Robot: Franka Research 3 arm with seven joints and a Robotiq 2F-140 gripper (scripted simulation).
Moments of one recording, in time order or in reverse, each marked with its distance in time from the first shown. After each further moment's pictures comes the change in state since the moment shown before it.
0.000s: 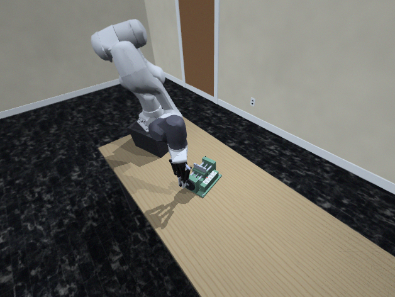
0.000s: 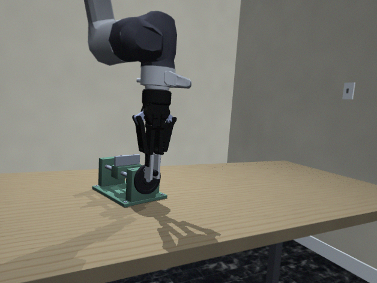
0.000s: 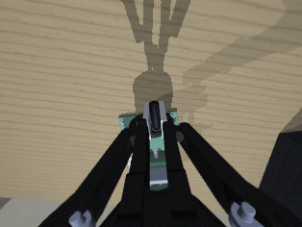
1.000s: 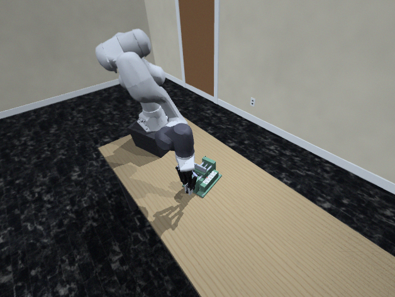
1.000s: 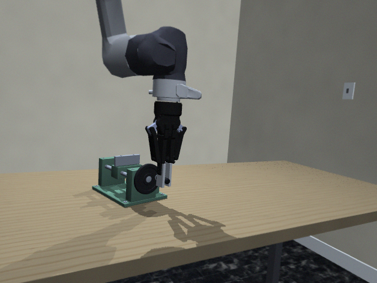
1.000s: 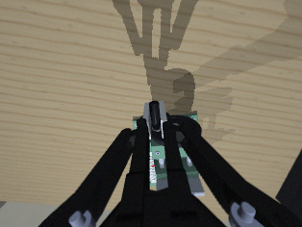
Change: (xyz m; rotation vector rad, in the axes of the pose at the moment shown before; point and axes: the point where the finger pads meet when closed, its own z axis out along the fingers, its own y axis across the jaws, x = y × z) arm 0.000 -0.041 0.027 0.009 -0.003 -0.015
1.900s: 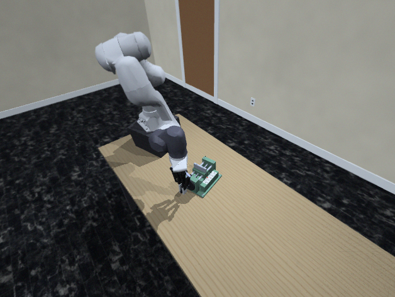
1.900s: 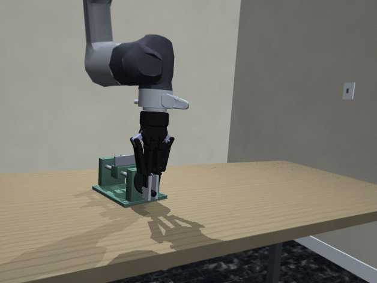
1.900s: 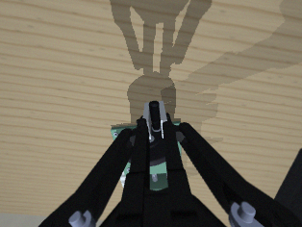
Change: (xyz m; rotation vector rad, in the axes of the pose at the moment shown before) arm 0.000 0.044 0.028 -0.002 -0.001 0.006
